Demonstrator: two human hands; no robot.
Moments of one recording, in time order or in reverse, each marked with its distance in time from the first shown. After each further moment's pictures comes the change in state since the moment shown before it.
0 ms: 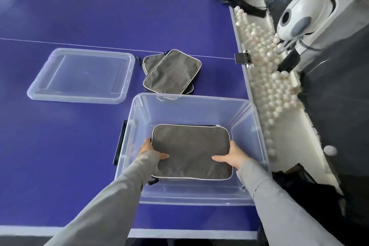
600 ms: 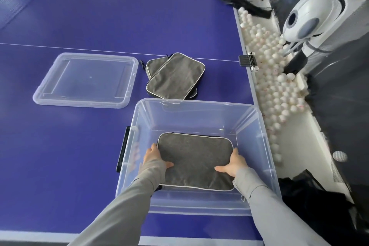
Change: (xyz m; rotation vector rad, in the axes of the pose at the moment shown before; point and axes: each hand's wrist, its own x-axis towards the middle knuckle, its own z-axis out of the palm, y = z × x) left_hand 0.004 0.001 0.009 0.354 0.037 0.075; right_hand 0.001 -0.008 0.015 -0.429 0.063 0.101
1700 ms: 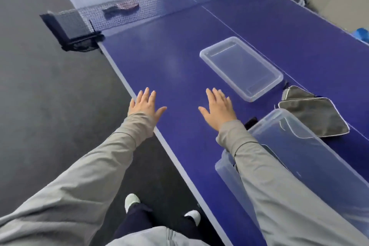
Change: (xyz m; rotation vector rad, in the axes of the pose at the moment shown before) left_hand -0.154 -0.261 -0.152 0.061 0.595 -0.377; right_hand -0.177 -0.275 0.169 -0.837 0.140 -1.343
